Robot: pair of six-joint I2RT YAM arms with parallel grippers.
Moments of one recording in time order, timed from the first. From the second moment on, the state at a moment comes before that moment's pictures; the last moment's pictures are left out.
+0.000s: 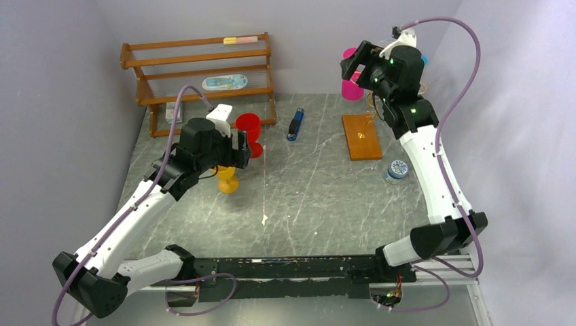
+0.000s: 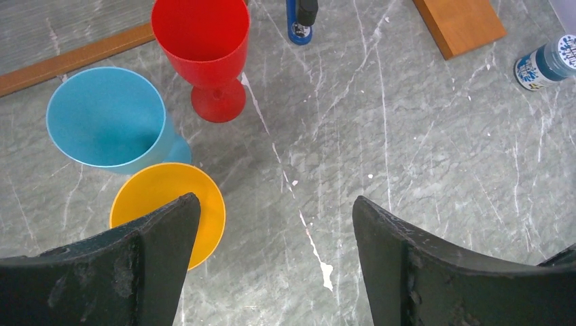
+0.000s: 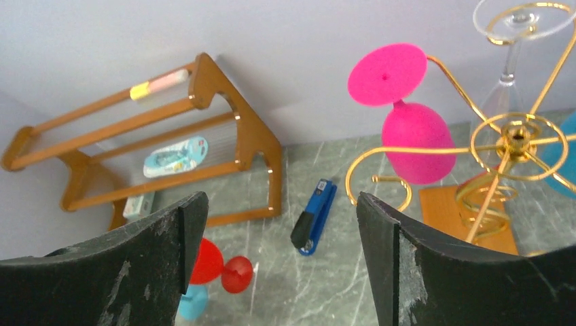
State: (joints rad) left arm -0.55 1.07 1.11 -0.52 -0.07 -0.24; right arm 0.26 1.43 1.70 -0.40 0.07 0.39
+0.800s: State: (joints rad) left arm -0.55 1.03 1.16 -0.55 0.04 -0.21; right arm 0.12 1.75 1.87 -0.29 0.11 0.57
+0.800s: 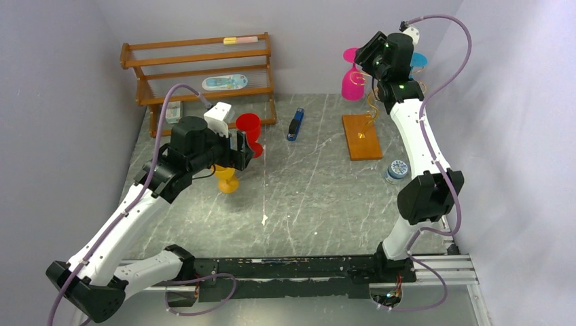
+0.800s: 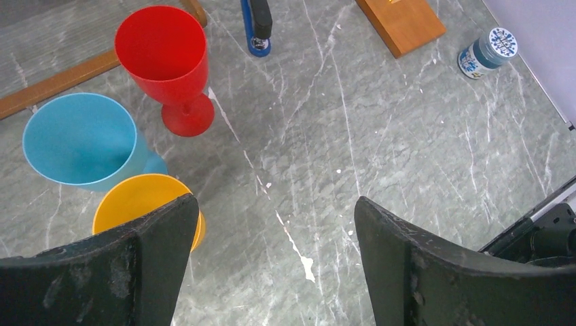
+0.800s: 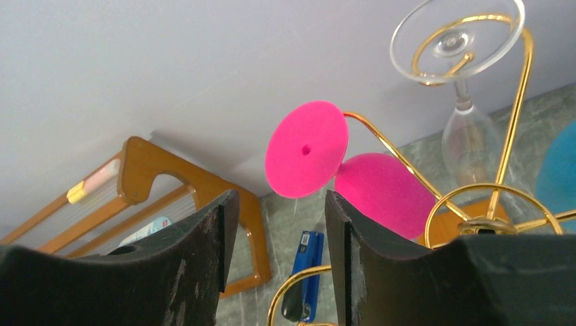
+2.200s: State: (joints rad) left arm -0.55 1.02 1.17 -0.58 0.05 -0.20; right arm 0.07 1.93 2.00 -0.30 0.07 0.58
